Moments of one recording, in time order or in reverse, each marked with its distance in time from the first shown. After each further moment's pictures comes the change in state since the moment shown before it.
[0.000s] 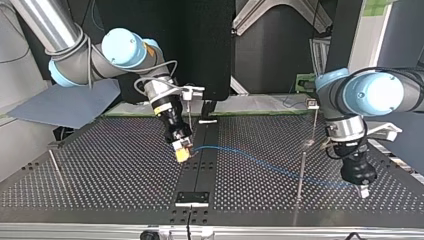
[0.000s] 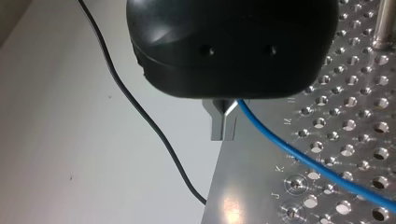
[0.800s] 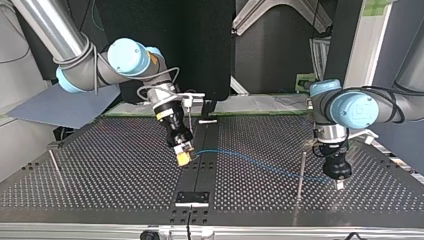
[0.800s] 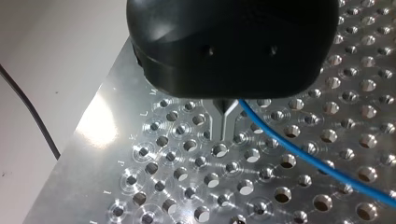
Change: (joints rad) left arm 0.013 -0.138 0.005 0.022 0.086 -0.002; right arm -0.009 0.051 -0.030 -0.030 -0.005 0.031
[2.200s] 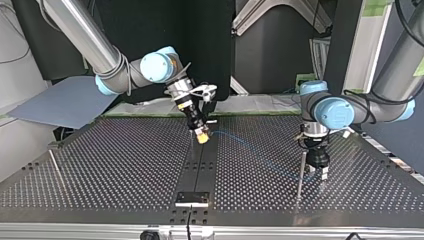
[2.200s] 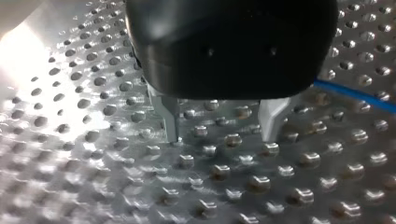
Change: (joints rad) left arm -0.021 -0.115 -0.019 0.018 0.036 -0.067; right arm 0.033 0.176 0.002 0.076 0.002 -0.043
